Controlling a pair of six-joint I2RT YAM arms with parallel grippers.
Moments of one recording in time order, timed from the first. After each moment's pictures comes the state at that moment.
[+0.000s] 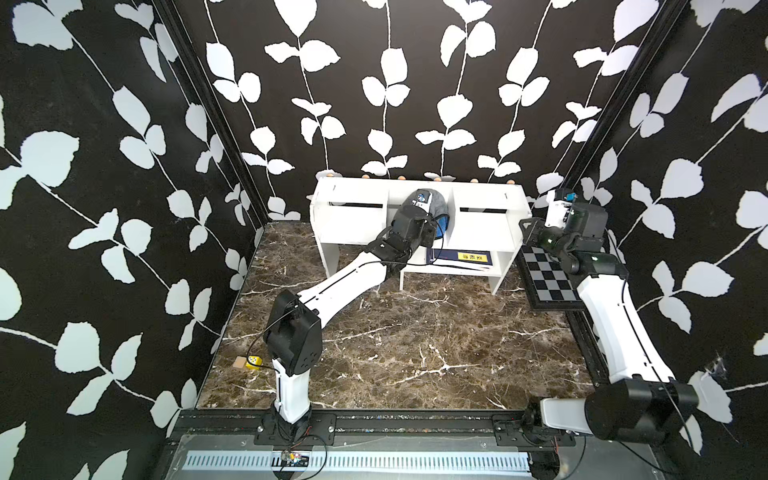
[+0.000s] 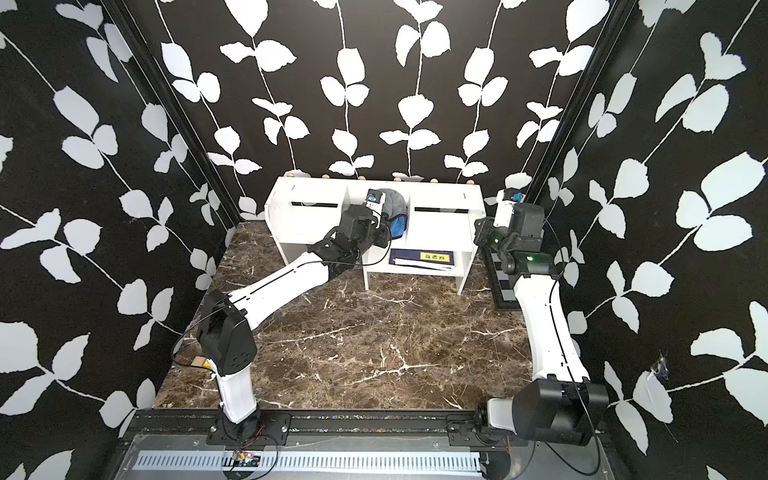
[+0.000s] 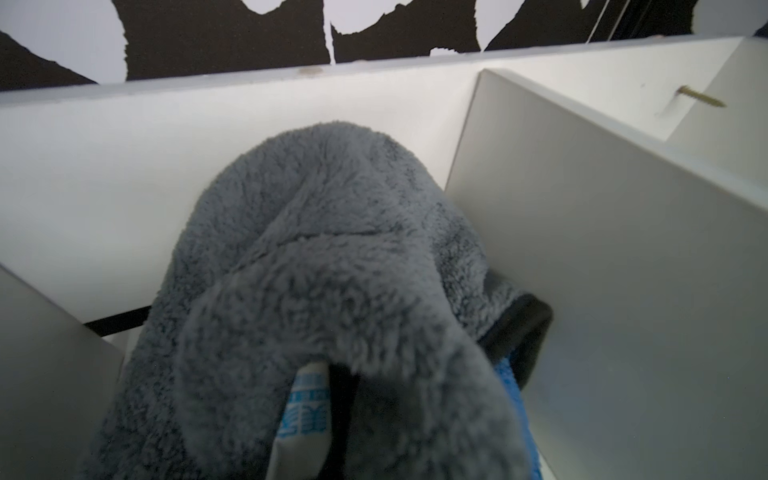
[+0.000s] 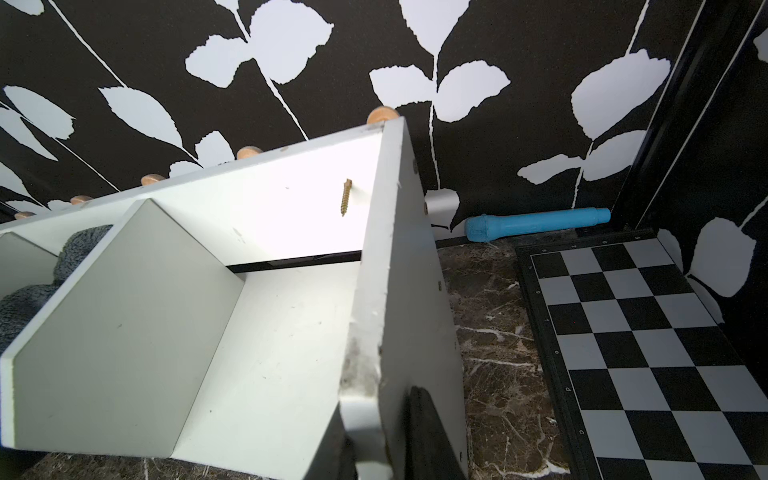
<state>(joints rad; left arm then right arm) -0.76 1.87 1.71 -0.13 -0.23 -0.13 -0.06 1.33 1.36 -0.44 -0.33 0.23</state>
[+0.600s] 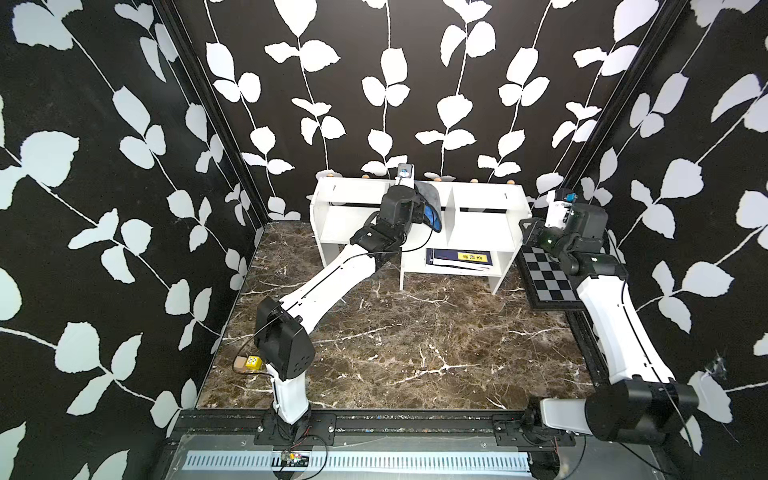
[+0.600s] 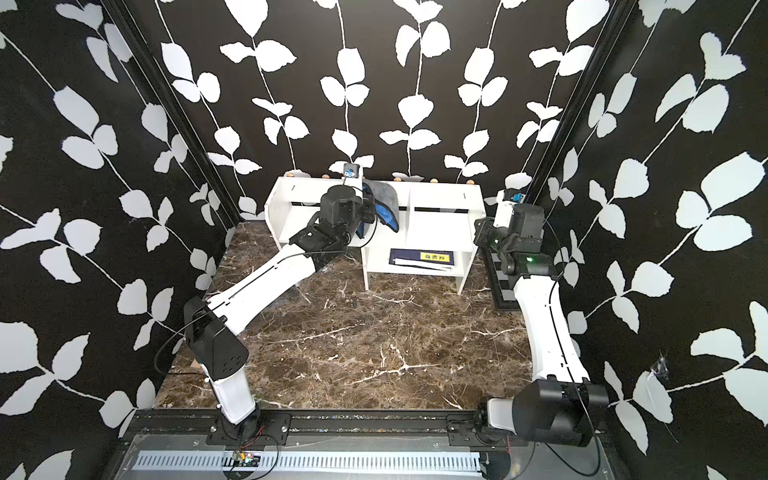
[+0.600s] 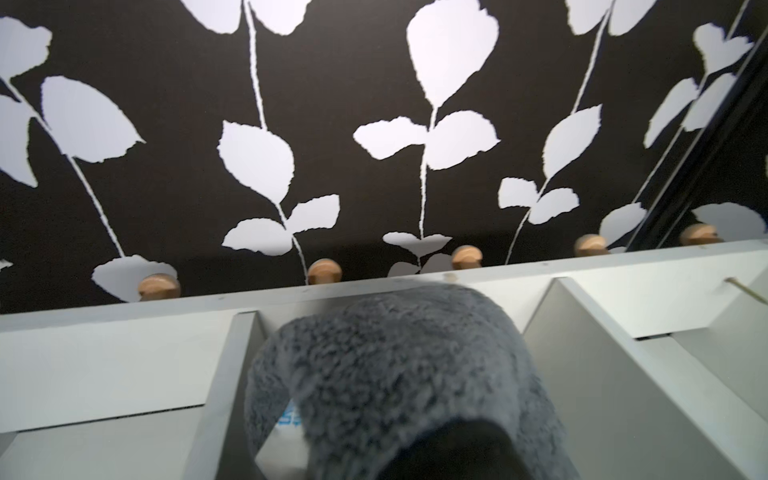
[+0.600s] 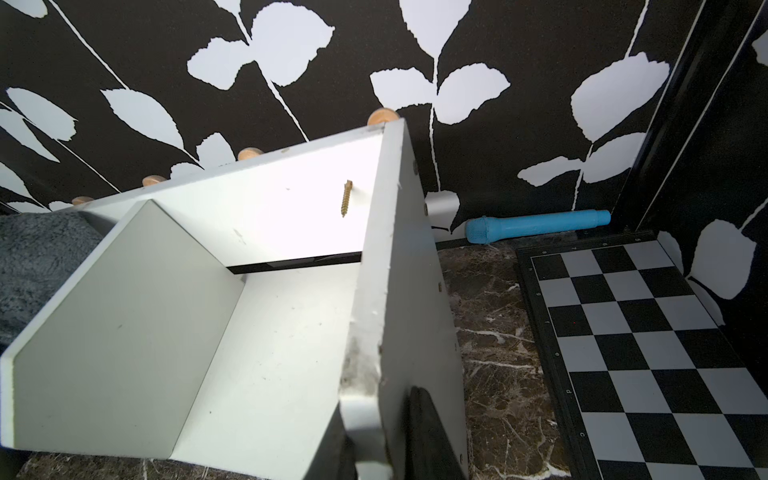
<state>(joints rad) -0.72 1.81 1.81 -0.14 -0.46 -0.09 -0.06 1.33 1.35 -0.42 -0.33 0.23</state>
